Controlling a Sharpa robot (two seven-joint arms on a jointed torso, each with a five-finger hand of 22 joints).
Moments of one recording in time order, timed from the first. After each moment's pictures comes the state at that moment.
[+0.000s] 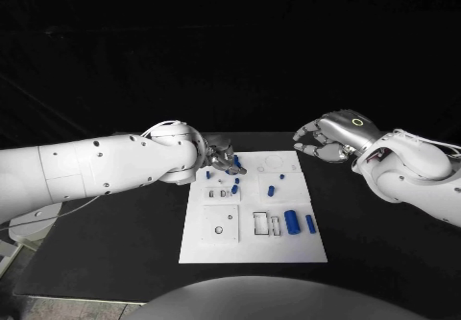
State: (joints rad) left arm 1.32 -0.65 -0.20 1.48 -1.16 0.03 -0.38; left_hand 1.13 0.10 -0.05 0.29 0.18 0.96 0.10 0.34 0.43 1.46 0.04 1.56 1.31 1.47 0.00 1.57 1.31 0.02 1.47 0.11 1.51 1.31; right arm 1.32 -0.97 -0.23 1.63 -1.70 -0.52 -0.04; right_hand 1.20 0.00 0.26 0.13 0.26 1.00 0.06 0.18 0.26 1.47 -0.01 1.57 1.31 1.46 -0.09 1.53 1.31 0.11 1.45 0.03 0.91 1.31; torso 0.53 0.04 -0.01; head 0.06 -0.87
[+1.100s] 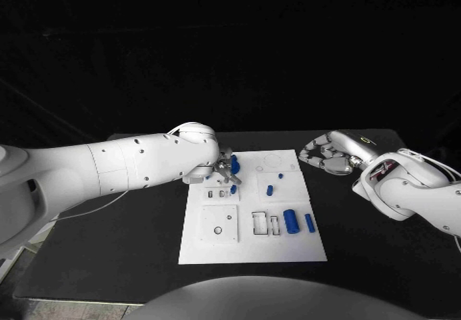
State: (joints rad) left arm 1.27 -0.48 -0.19 1.25 -1.16 0.23 -0.56; left_hand 1.15 0.07 -0.06 0.28 0.15 0.85 0.07 0.54 0.88 1.47 0.02 1.56 1.31 1.47 -0.03 1.57 1.31 0.02 1.46 0.09 1.51 1.31; right arm 1.23 -0.99 -0.23 1.59 -1.35 -0.51 0.01; right_hand 1.17 0.00 0.25 0.20 0.25 1.01 0.07 0.18 0.28 1.47 -0.01 1.57 1.31 1.47 -0.08 1.53 1.31 0.11 1.46 0.04 0.91 1.31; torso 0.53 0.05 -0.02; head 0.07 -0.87
